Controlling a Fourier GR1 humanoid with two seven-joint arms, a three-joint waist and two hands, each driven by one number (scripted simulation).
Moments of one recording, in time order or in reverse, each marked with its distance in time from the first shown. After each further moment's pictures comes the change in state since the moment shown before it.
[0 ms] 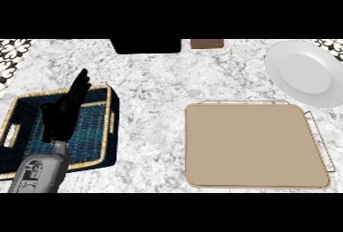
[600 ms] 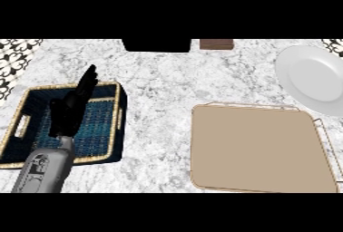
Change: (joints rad) left arm -0.043 -0.012 -0.019 0.019 -0.005 -0.024 -0.001; right arm -0.192 -0.131 -0.155 0.313 -0.114 0.006 -0.418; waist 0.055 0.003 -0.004
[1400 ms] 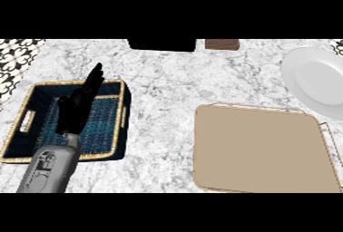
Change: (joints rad) left arm -0.026 -0.022 -0.012 0.018 -0.019 -0.004 -0.003; right arm -0.322 0.170 0.145 0.229 0.151 -0.049 0.069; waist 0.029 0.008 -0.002
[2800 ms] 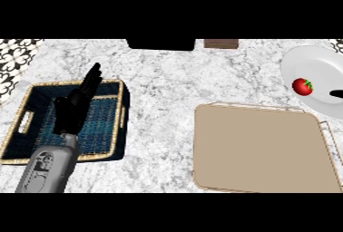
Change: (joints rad) left arm 0.006 -0.001 0.014 -0.010 0.000 -0.008 0.000; right arm -0.072 0.074 -0.234 0.167 -0.209 0.097 0.102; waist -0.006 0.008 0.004
